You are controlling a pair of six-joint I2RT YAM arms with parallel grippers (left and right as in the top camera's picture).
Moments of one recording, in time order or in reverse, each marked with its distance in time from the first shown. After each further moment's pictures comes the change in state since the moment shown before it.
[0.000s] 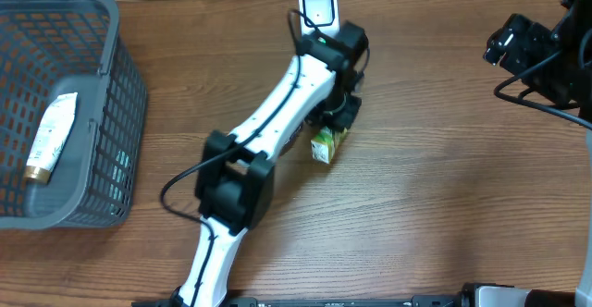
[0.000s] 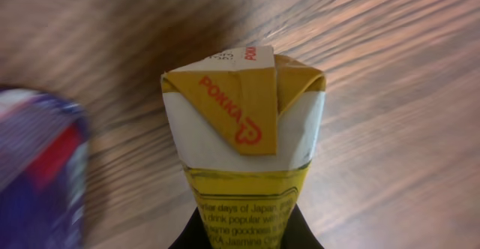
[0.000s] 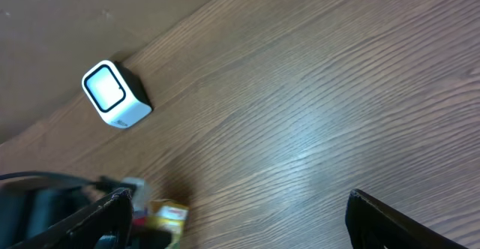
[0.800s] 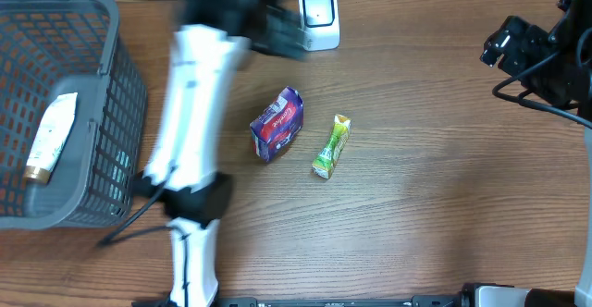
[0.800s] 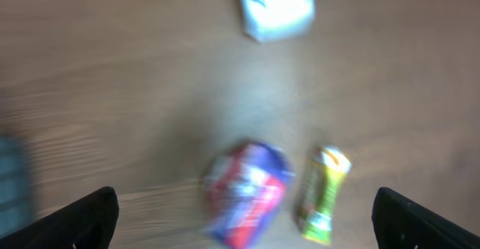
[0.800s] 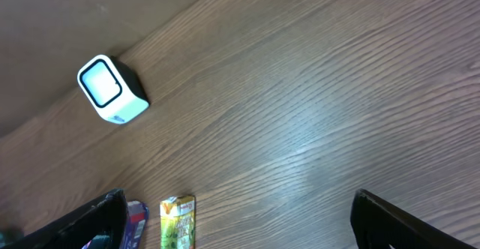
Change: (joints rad) left arm 0.333 -0.145 0.721 -0.348 -0.114 -0.010; right arm 0.000 0.003 -0.005 -0.011 -0.001 -0.001
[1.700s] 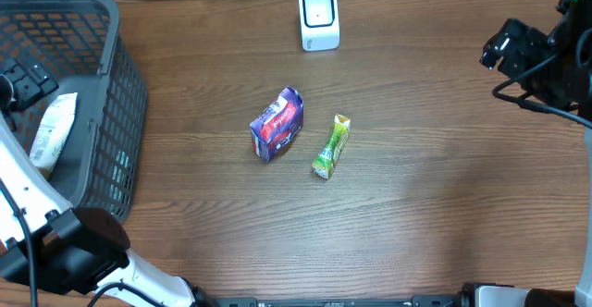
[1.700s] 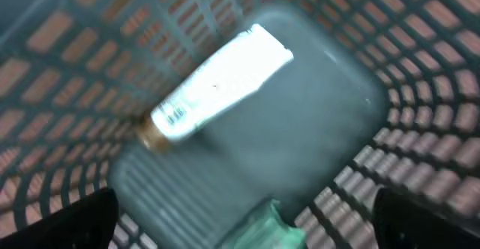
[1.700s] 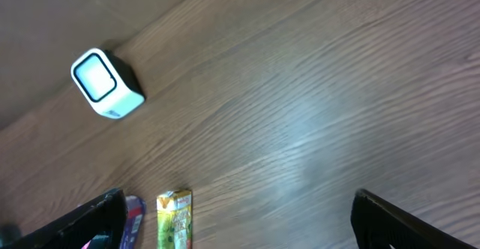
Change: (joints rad) left arm 0.885 -0.249 -0.641 0.347 -0.098 0.058; right arm 0.000 0.000 0.000 -0.025 0.000 0.000
